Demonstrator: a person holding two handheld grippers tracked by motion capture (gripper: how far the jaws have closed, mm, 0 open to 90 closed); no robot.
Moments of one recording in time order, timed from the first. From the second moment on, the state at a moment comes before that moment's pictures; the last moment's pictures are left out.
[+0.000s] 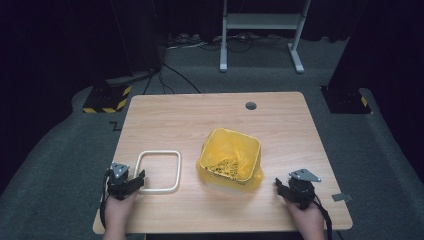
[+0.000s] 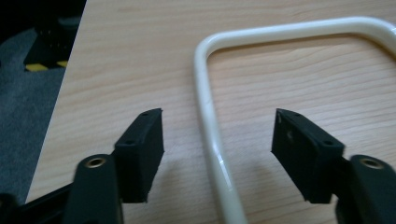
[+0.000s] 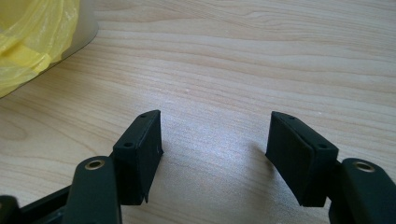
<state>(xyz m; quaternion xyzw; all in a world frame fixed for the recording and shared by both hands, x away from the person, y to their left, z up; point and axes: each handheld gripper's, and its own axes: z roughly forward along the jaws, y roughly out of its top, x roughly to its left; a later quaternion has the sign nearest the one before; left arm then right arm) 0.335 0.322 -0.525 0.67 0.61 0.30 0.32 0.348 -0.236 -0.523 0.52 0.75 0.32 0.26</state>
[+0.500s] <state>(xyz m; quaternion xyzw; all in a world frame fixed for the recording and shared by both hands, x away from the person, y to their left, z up) 0.336 0.320 -0.527 0.66 0.62 0.29 0.31 0.350 -0.238 -0.523 0.53 0.74 0.33 0.25</state>
